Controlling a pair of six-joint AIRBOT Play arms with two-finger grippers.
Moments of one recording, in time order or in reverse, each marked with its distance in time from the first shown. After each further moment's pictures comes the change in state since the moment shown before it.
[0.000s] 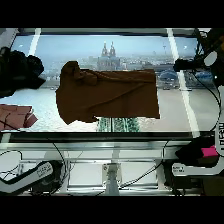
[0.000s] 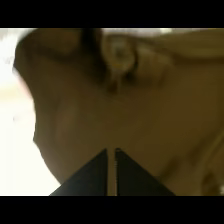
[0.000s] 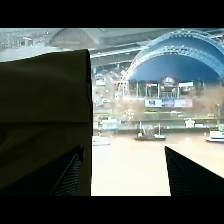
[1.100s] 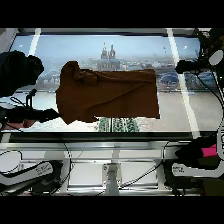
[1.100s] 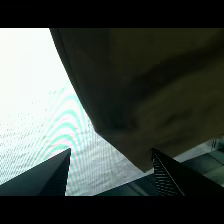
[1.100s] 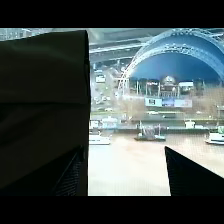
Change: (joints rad) left arm 0.052 -0.114 -0.356 0.077 0.011 -0.090; right arm -0.005 0.035 0.000 -0.008 0.068 -0.023
